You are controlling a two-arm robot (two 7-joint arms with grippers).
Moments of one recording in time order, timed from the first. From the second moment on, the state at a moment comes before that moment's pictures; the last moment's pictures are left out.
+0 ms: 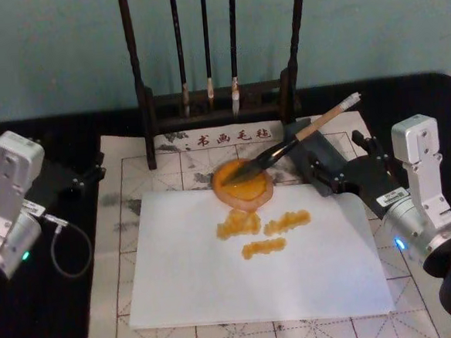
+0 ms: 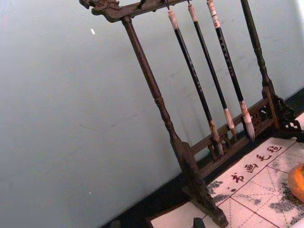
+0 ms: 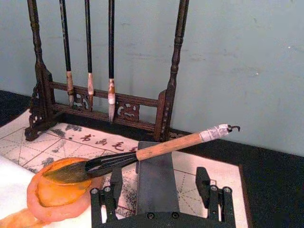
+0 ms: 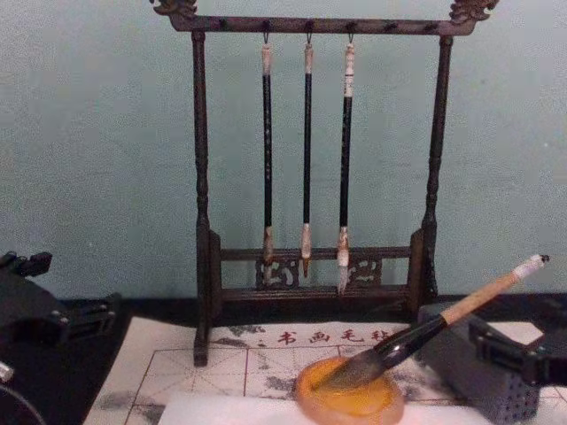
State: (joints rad) left arm -0.20 0.60 0.45 -1.41 -0.25 -0.12 0.03; right arm 0.21 0.54 -0.59 -1.41 0.47 -0.18 -0.10
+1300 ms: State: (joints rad) left arm -0.20 0.60 0.45 -1.41 -0.25 -0.12 0.03; right arm 0.20 0.54 -0.59 -1.41 0.47 -0.18 -0.10
